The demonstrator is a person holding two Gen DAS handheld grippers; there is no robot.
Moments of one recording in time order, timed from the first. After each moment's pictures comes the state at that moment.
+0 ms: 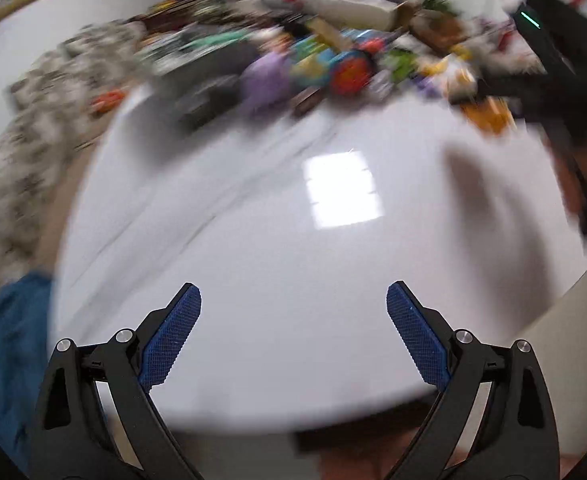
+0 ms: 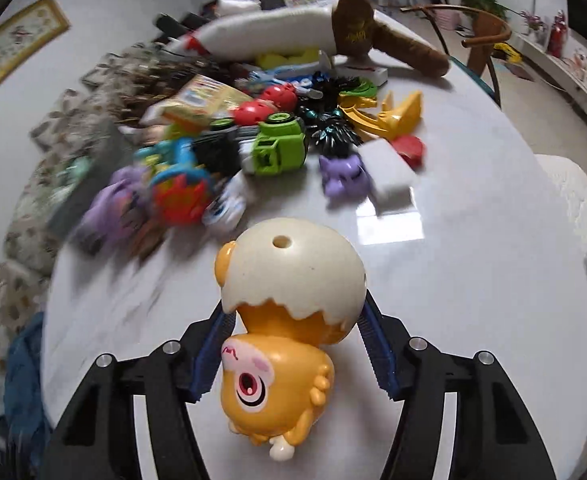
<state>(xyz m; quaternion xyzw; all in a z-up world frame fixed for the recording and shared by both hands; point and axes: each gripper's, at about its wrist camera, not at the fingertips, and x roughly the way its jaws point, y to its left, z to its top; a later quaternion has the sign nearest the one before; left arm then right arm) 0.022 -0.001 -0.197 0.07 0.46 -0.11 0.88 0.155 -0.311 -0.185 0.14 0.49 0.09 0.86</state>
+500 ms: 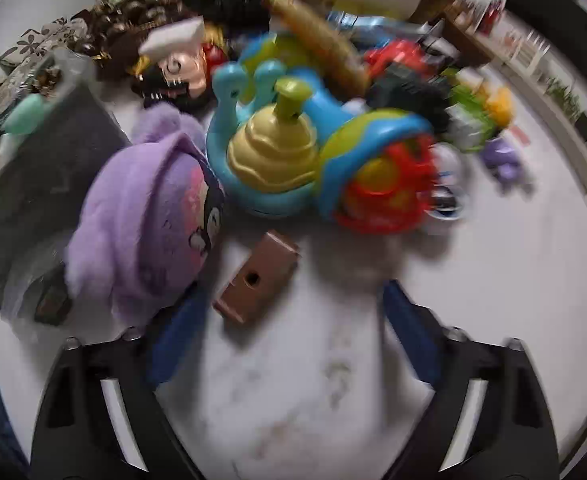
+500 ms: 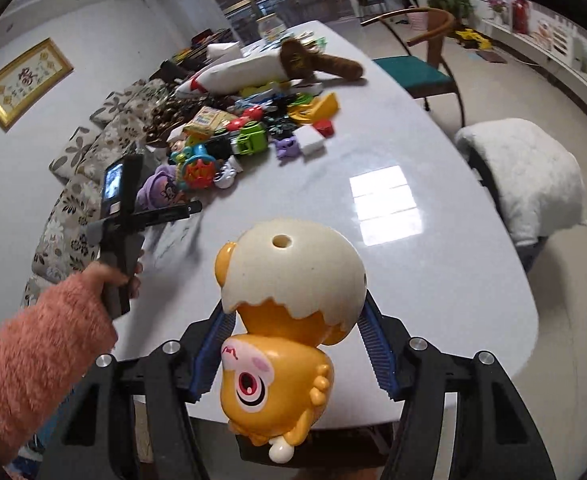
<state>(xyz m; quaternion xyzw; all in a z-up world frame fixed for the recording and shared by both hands) 0.256 -0.061 -0.250 0.09 0.52 -0.15 0.84 0.010 -0.375 -0.150 0.20 0.46 0.05 0.86</state>
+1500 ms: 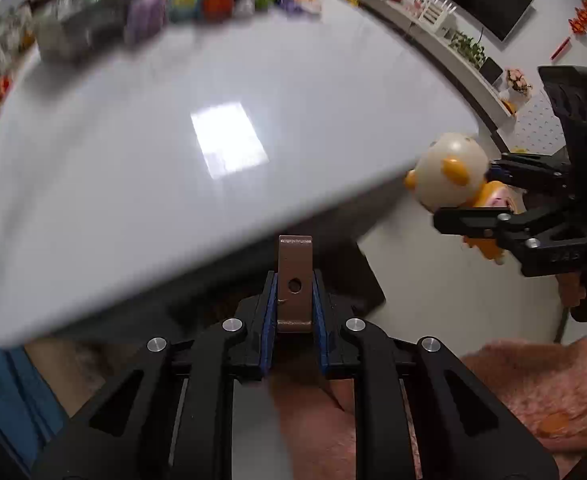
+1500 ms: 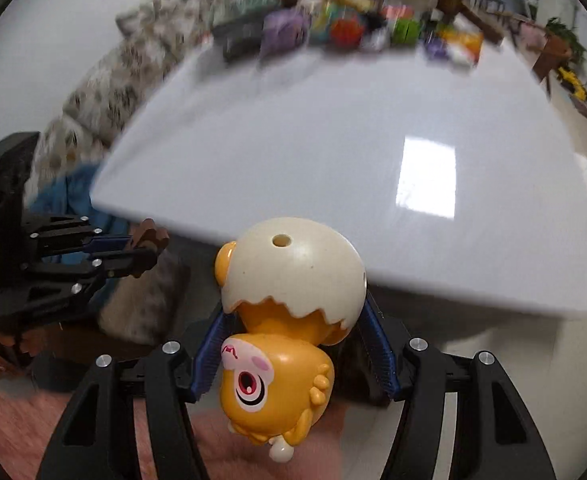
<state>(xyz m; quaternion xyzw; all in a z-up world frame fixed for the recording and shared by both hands) -0.107 0.005 -0.220 0.05 0.57 -0.29 0.77 -0.088 -0.225 -0.230 0.01 0.58 0.19 0.79</state>
